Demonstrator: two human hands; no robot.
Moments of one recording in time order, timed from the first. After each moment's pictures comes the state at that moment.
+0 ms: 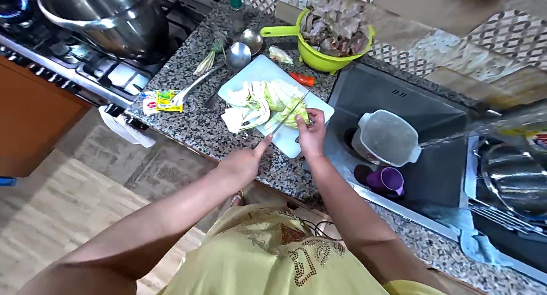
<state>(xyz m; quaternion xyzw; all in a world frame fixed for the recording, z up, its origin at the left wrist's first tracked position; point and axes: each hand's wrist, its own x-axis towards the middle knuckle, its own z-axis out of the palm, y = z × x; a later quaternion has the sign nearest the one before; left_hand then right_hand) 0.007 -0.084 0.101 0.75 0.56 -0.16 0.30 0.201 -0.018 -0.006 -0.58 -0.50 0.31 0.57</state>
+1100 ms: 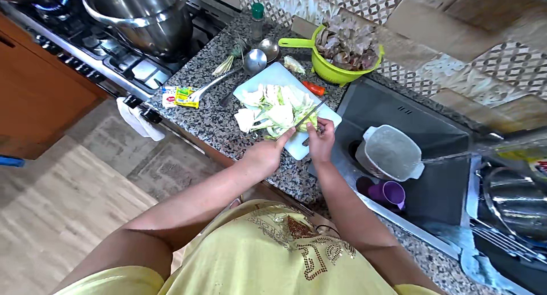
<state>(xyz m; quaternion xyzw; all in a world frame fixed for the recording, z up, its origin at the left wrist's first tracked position) 0.028 -0.078 0.095 0.77 0.57 -0.08 0.29 0.207 -0.024 -0.014 -0.57 -0.51 0.30 0.57</state>
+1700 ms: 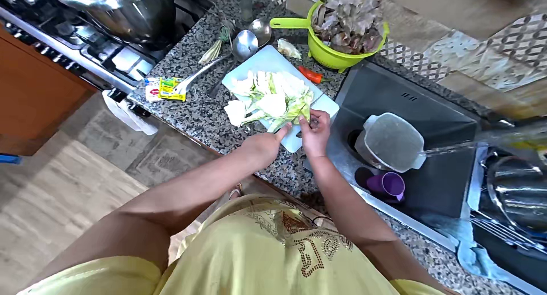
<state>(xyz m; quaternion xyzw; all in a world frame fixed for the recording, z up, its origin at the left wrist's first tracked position) 0.049 -0.055 0.093 0.75 0.56 -0.18 0.31 0.205 -0.023 -0.015 -0.58 -0.52 0.30 0.55</state>
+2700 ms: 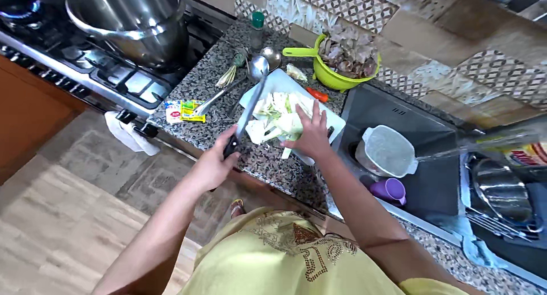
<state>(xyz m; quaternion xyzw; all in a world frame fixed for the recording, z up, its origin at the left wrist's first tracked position) -0.137 -0.085 0.085 0.62 0.63 0.18 0.43 0.146 -0.001 0.051 -0.69 -0.70 0.17 0.11</state>
